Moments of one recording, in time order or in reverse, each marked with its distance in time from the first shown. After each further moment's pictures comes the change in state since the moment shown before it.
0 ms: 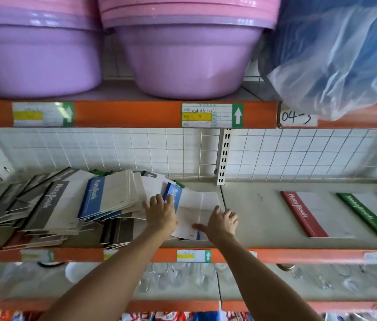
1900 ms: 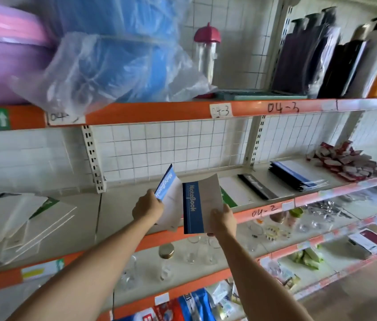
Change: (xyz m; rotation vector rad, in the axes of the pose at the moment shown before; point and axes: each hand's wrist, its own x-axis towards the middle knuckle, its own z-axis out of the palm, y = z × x) left_hand -0.082 0.347 -0.062 -0.623 -0.043 0.059; right_hand -0.050 0.375 -0.129 0.949 0.323 0.402
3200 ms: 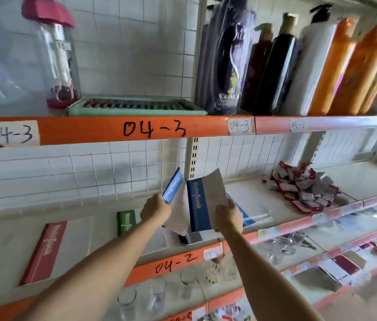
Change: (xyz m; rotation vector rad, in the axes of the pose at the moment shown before) left_hand 0.060 0.337 0.211 -0.043 -0.065 0.026; right_hand 0.317 0.046 -0.239 -0.162 0.134 -0.120
